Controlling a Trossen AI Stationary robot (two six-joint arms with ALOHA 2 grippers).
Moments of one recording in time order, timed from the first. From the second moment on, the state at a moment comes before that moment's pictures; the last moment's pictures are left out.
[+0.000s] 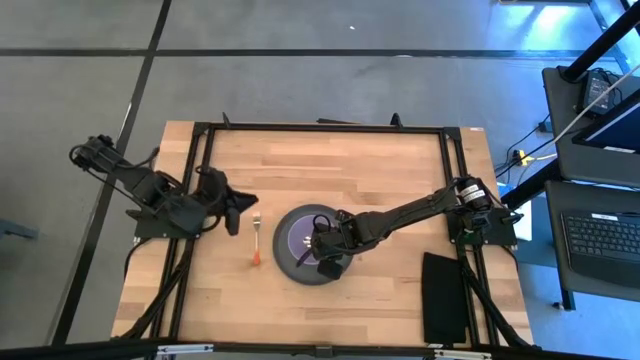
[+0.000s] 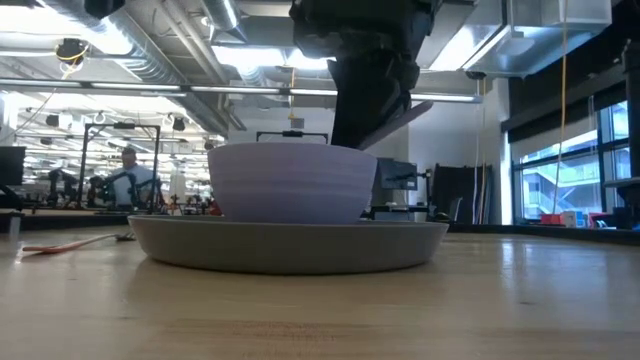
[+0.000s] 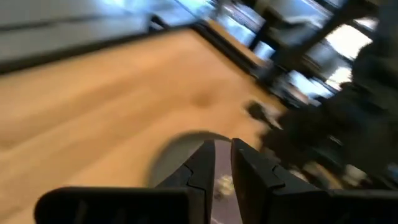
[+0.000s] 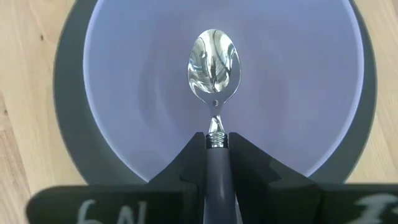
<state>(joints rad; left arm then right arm) -0.52 0.88 0.96 -0.74 -0.83 -1.03 0.28 2.01 1.59 -0.79 0.21 0.54</state>
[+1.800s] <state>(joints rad) -0.50 0.77 0.96 -0.37 -0.29 -0.77 0.26 2.03 1.60 -0.76 0.21 0.54</state>
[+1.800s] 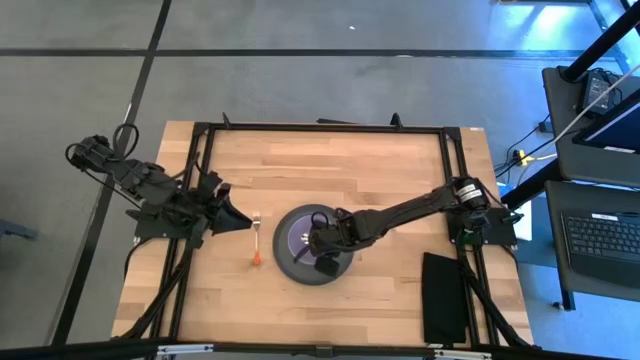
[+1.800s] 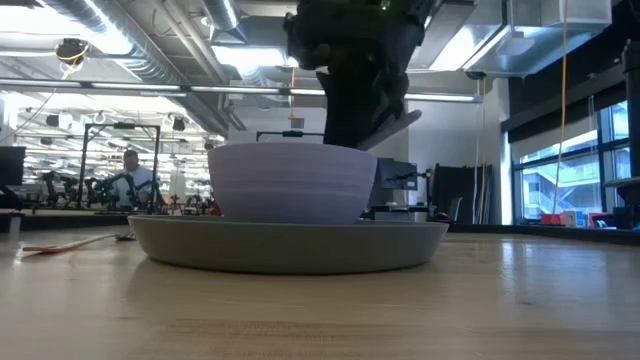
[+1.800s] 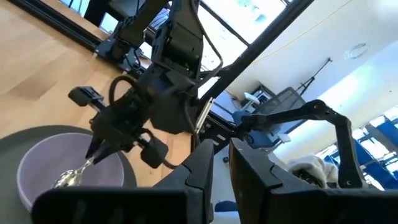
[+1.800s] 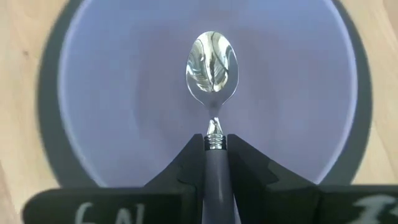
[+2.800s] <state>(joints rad) -0.50 0.77 0.96 -0.45 -0.34 -0.39 0.21 2.07 1.59 -0.68 0.22 0.51</state>
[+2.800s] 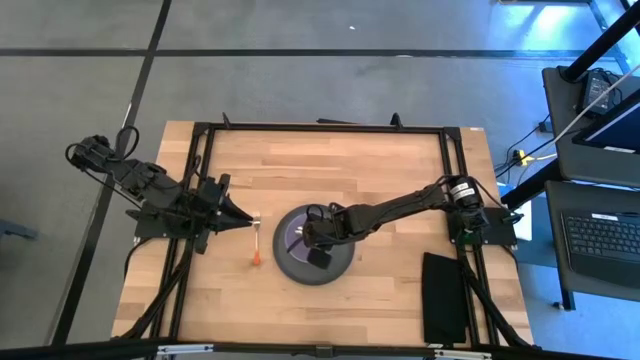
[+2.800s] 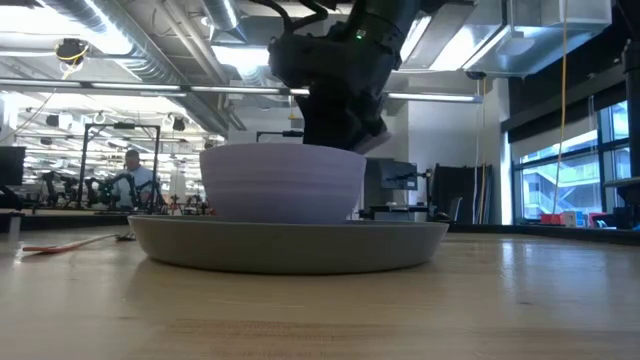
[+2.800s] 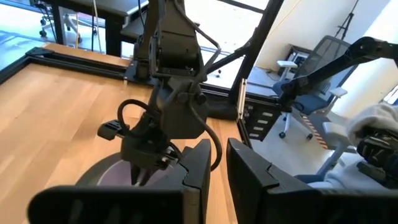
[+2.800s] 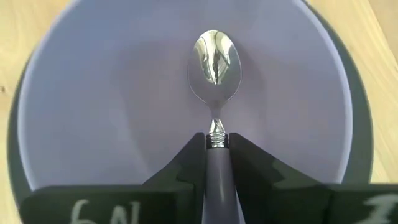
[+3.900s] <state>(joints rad) -0.50 0.72 0.96 -0.40 -0.38 -0.34 0.39 2.06 2.29 -1.30 0.78 0.33</state>
